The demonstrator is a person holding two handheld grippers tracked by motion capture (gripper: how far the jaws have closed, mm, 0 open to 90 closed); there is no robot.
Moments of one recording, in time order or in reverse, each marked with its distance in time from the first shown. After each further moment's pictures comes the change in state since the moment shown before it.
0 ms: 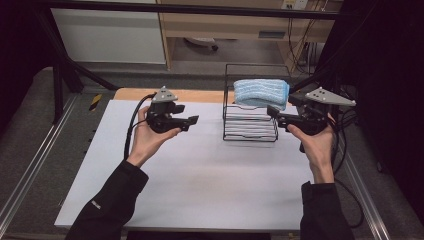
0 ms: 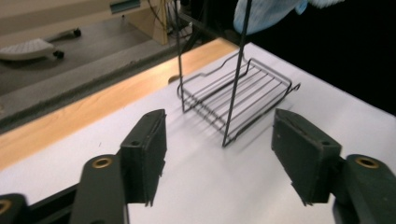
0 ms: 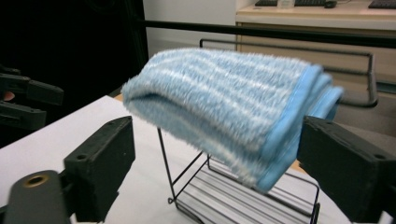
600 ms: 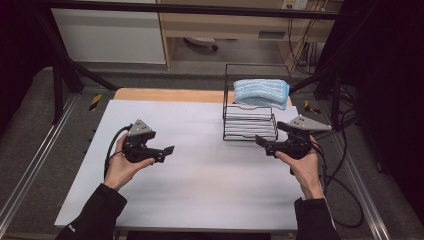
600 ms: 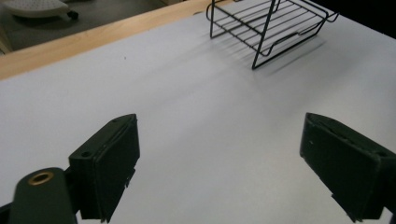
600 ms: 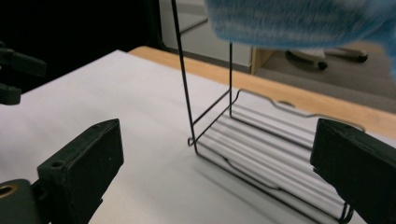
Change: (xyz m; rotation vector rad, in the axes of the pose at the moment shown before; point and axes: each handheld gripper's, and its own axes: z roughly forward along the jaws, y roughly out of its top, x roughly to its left) left arm 0.025 -0.101 -0.024 0.079 0.044 -0.044; right arm 0.016 -0.073 0.014 0.129 0.057 0.004
